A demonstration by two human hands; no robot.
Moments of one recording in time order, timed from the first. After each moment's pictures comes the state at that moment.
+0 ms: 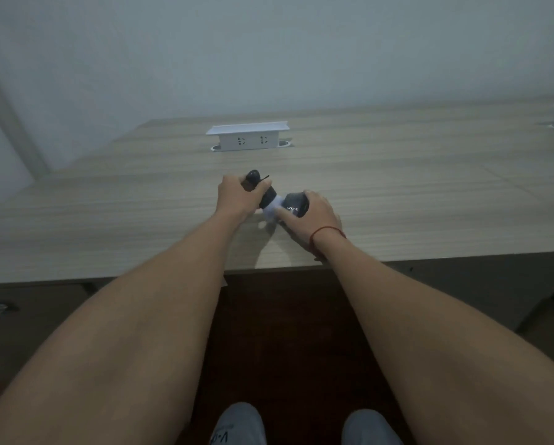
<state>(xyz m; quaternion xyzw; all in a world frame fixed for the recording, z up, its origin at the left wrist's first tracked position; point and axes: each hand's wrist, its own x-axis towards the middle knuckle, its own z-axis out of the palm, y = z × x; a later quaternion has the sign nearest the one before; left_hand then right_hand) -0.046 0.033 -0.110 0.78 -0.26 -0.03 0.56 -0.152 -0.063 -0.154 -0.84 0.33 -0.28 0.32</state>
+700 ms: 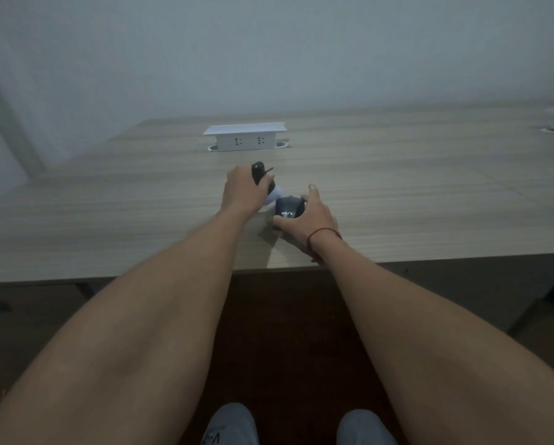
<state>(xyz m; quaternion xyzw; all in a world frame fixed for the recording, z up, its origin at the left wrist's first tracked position) -0.051 0.017 -0.102 0.85 -0.31 0.07 0.41 -0.155 -0.063 -0.152 -0.84 0.32 -0.24 0.37</state>
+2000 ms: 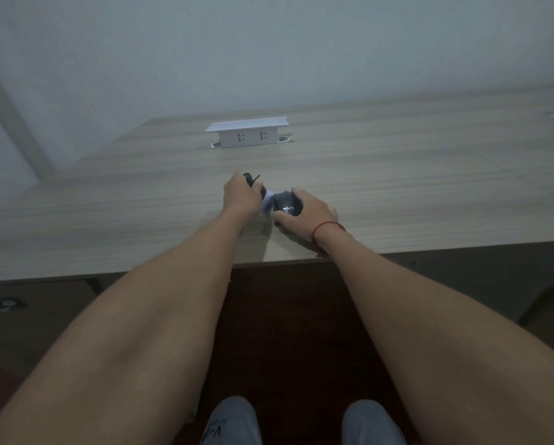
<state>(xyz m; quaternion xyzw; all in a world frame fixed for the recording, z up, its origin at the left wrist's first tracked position) -0.054 0.023 -0.114 0.87 -0.24 0.03 0.43 -0.159 -0.065 -0.152 -0.89 0.27 -0.22 0.30</state>
